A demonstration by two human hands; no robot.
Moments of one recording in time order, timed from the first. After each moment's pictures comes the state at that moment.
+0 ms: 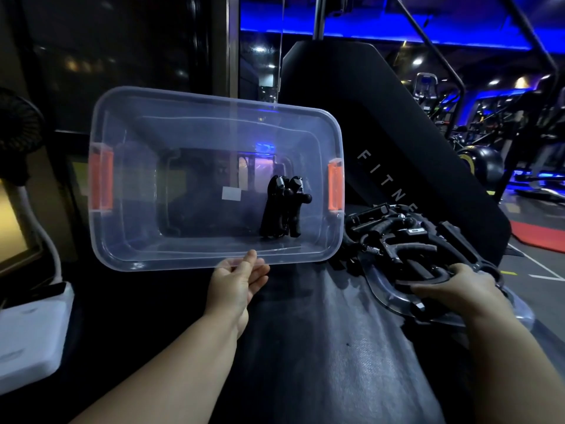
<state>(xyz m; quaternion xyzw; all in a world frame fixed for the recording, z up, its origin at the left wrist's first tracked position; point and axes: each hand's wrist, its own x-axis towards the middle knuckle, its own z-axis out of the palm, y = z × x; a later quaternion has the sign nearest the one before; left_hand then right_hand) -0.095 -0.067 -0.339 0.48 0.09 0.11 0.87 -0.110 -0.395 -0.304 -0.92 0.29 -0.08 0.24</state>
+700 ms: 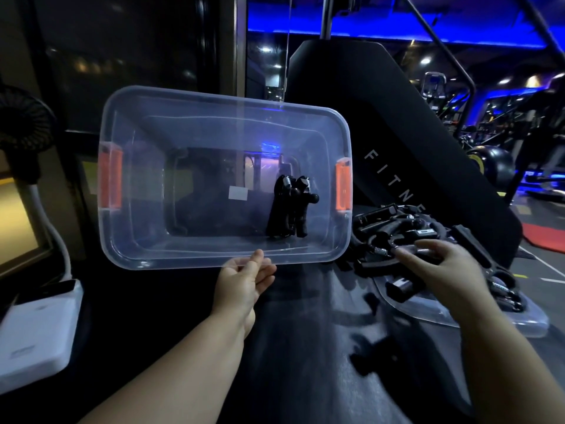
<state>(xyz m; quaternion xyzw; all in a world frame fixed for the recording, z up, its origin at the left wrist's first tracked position) -0.091 -0.066 -0.341 0.48 0.08 0.11 0.87 -0.119 -0.343 -0.288 -0.88 0.08 -0.23 0.40</state>
